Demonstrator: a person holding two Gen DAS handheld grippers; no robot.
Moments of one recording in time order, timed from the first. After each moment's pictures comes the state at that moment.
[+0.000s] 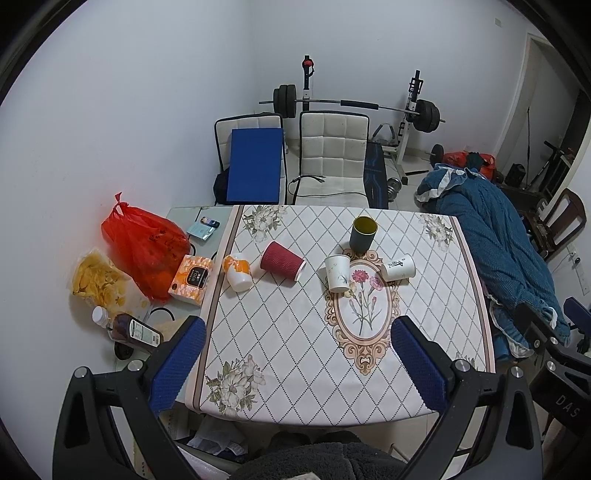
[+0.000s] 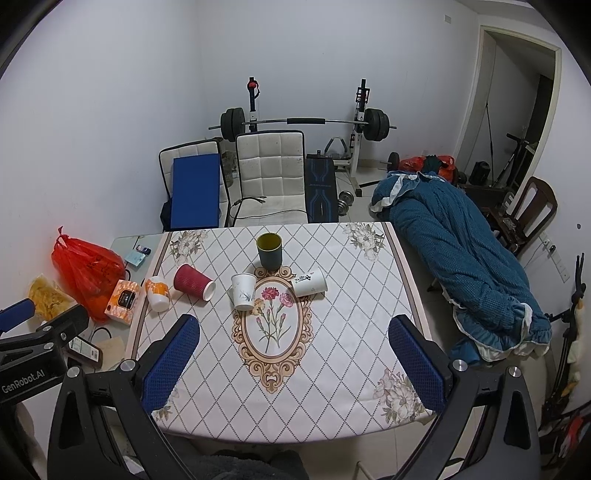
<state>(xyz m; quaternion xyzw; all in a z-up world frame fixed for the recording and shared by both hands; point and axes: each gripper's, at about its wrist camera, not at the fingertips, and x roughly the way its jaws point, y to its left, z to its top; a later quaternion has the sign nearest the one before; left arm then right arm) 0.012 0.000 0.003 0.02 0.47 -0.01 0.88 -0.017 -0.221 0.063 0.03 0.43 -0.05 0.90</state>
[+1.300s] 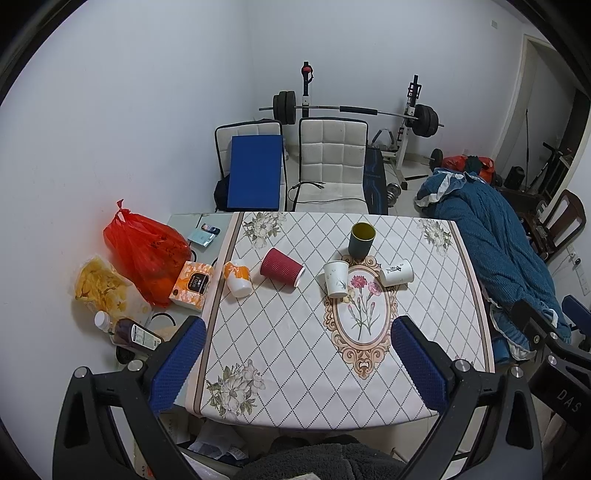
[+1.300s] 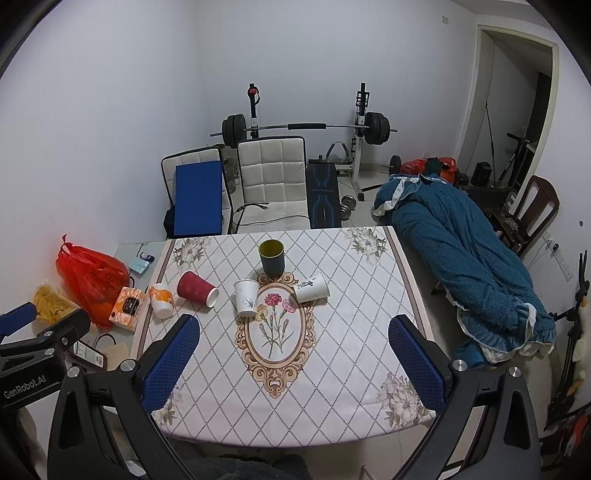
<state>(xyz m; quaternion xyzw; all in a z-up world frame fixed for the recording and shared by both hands) 0.039 -0.016 0.030 0.01 0.46 -0.01 0.89 -0.005 -0.225 0.074 0.04 0.42 -0.05 0.90</state>
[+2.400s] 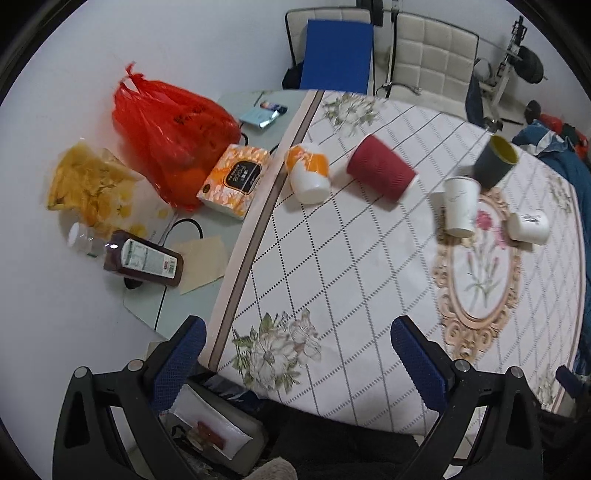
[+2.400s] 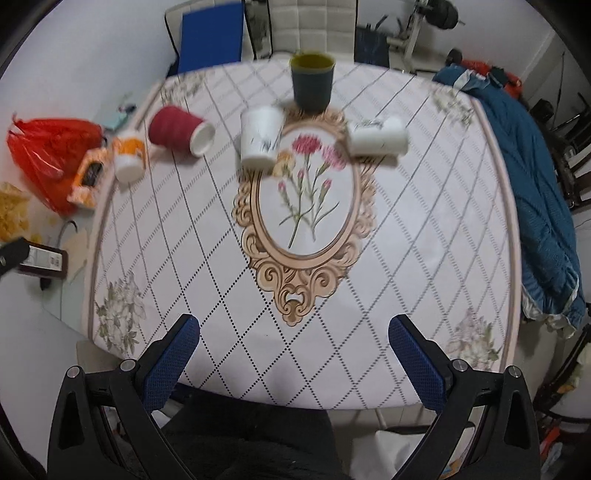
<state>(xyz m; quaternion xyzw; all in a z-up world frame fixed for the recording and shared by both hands) 0.120 0.066 -0.202 0.01 0.61 0.15 0.78 0.084 -0.187 -0.238 0.01 0.65 0.03 0.76</state>
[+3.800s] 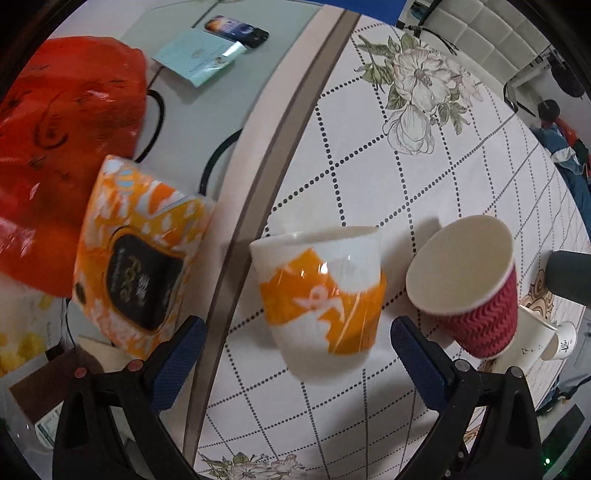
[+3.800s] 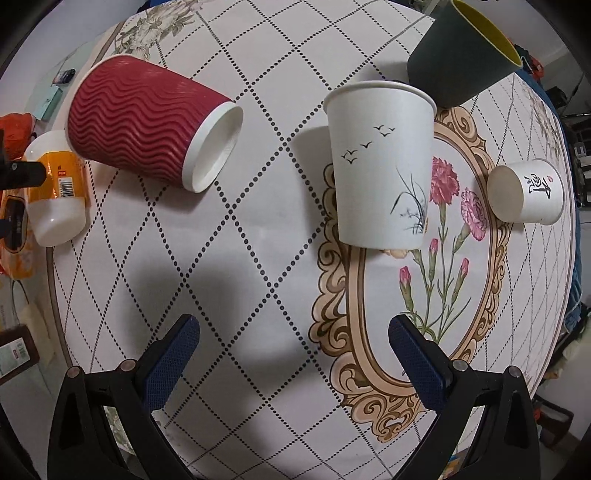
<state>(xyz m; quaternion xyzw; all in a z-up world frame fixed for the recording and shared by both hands) 0.360 0.183 -0.380 -0.09 0.73 0.09 0.67 0.272 -0.038 -0.382 -0.01 0.74 -0.02 0.67</state>
